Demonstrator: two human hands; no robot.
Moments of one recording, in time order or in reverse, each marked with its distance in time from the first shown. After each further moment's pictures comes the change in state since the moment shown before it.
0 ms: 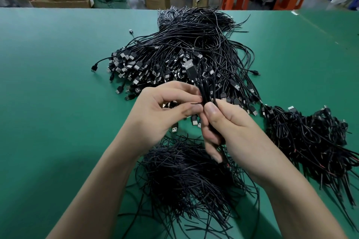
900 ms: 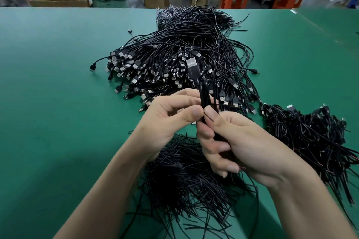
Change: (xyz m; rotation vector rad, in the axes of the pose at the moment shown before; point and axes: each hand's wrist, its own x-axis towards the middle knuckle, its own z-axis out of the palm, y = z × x) left_hand -0.003 -0.007 0.015 -0.298 -0.134 -0.079; right_hand -0.004 -0.001 -0.008 0.399 -0.333 0.201
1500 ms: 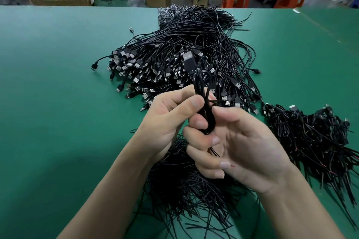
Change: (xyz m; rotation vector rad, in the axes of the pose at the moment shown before) left_hand -0.002 -0.001 0.006 -0.198 0.043 -0.073; right_hand 0.005 0.002 0.009 0.482 -0.278 -0.021
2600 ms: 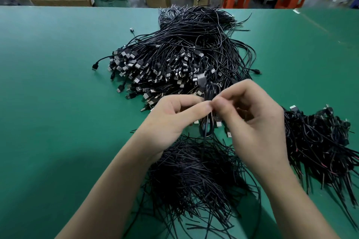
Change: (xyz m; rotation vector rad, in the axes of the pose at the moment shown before) left_hand 0.003 0.008 0.000 0.411 0.028 -0.106; right_hand -0.002 0.001 -0.021 -1.344 0.831 -0.796
